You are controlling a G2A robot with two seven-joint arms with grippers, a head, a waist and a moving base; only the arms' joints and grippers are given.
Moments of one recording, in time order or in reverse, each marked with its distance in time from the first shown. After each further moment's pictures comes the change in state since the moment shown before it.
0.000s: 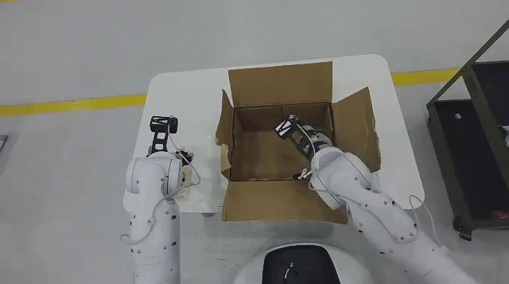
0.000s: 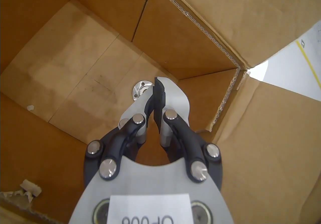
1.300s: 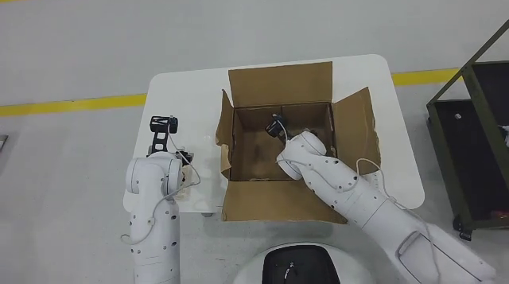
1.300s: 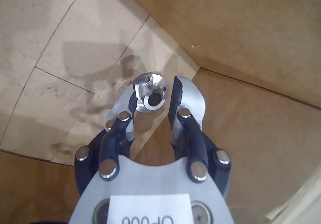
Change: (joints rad) left arm 0.000 0.000 0.000 0.000 0.000 0.000 0.000; right arm 0.369 -0.205 -0.186 0.699 0.064 0.084 0.168
